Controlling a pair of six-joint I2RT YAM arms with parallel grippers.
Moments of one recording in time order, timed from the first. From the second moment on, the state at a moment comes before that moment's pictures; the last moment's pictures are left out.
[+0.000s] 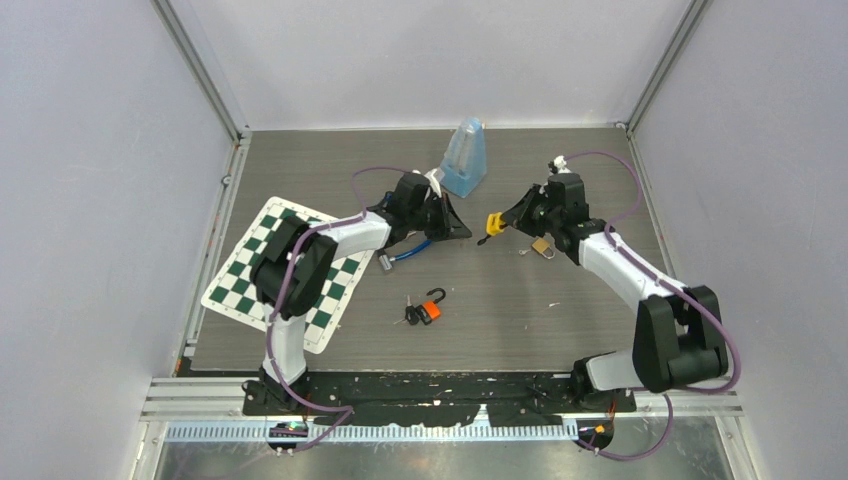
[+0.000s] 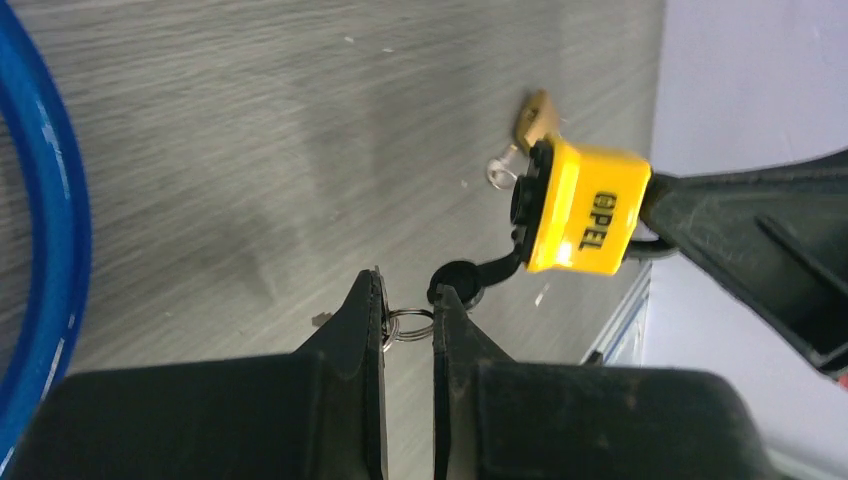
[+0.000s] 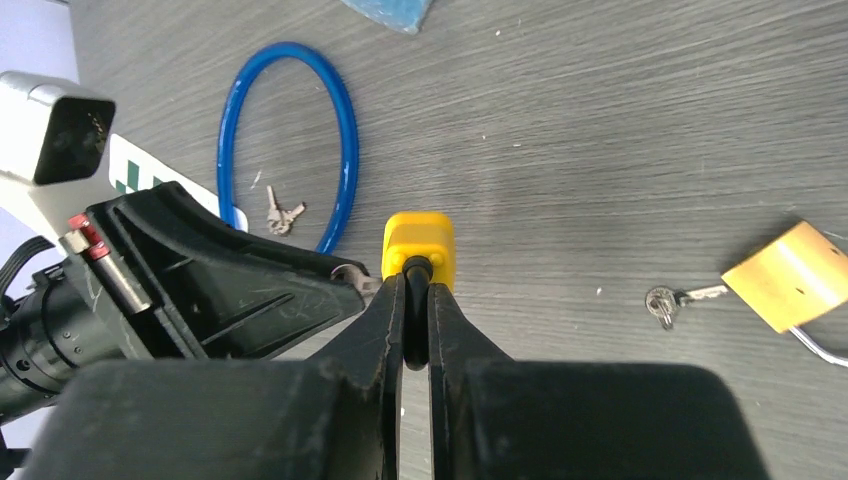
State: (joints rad) left arm -0.63 1.99 1.26 0.12 0.42 -0.83; right arm 0.22 1.39 0.85 -0.08 -0.19 0.66
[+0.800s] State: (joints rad) left arm -0.64 1.93 1.26 -0.15 0.15 -0.76; right arm 0.21 1.75 0.87 0.12 -0.36 0.71
